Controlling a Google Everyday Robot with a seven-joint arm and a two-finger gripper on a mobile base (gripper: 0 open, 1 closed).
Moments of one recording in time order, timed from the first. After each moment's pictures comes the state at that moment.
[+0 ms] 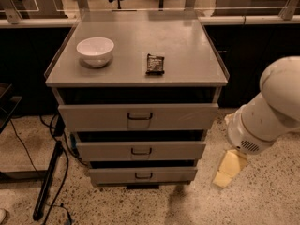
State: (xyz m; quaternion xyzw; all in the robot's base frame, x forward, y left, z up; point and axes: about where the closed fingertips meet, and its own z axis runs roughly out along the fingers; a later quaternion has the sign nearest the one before) arm 0.416 -0.194 0.778 -0.54 0.83 0.03 0.13
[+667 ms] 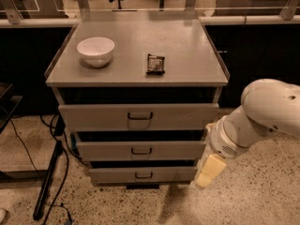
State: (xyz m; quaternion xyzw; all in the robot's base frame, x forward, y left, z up) arm 0.438 -0.162 0.718 -0.55 0.81 0.10 0.16
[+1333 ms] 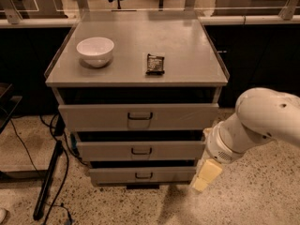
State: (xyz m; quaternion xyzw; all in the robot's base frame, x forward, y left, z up) arm 0.436 -0.155 0.698 -0.55 0.81 0.10 0.16
